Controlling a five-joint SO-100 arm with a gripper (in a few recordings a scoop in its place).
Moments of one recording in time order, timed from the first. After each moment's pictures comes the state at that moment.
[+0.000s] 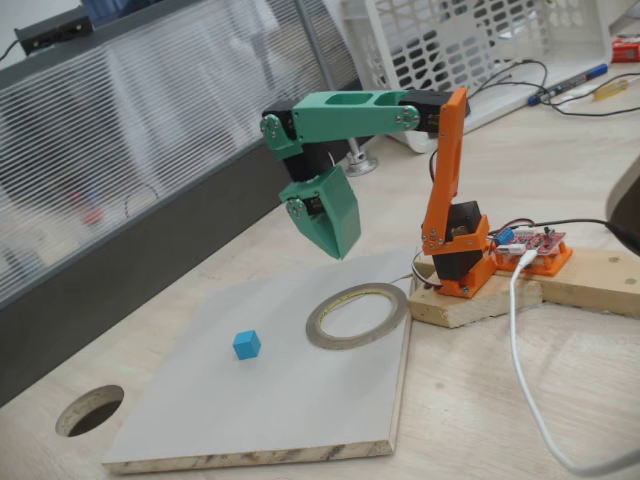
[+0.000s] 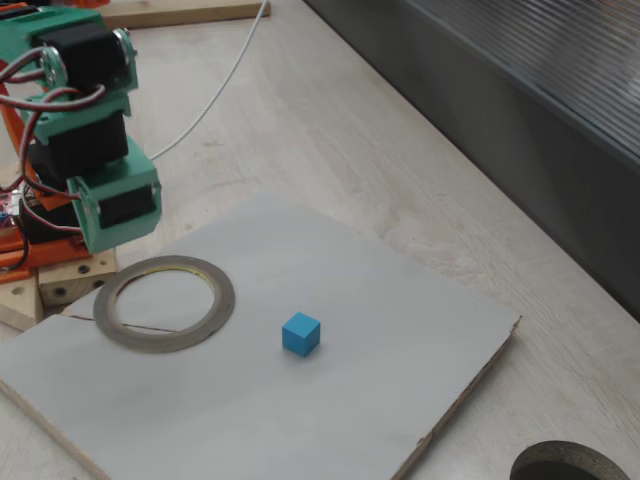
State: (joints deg) arm 17.7 107.1 99.7 106.1 102.5
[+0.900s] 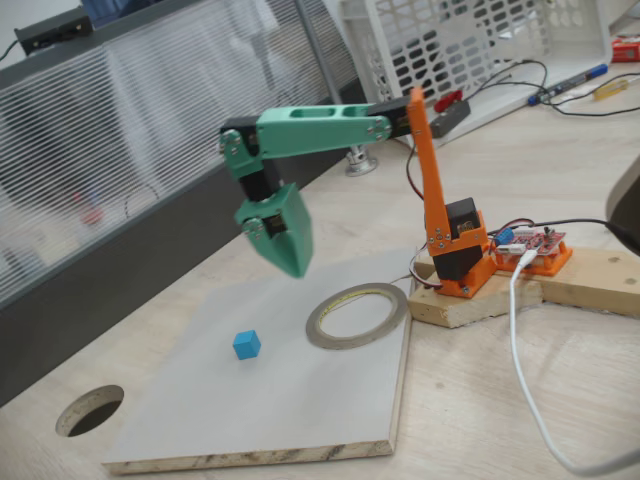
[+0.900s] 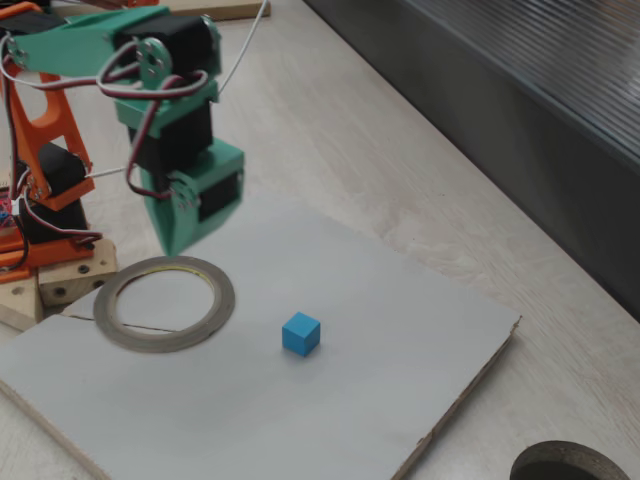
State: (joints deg) arm 1.6 86.8 77.0 105.3 102.3
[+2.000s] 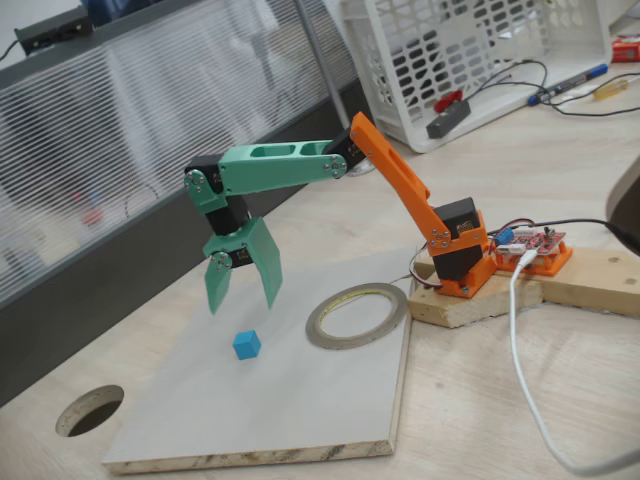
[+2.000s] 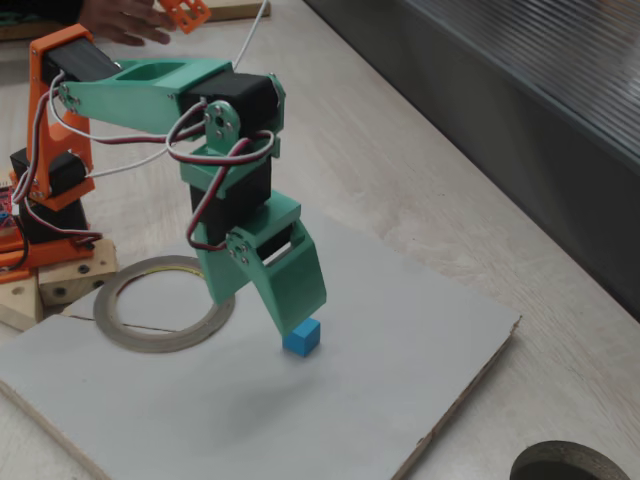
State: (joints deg) arm 1.6 65.7 57.7 105.5 102.6
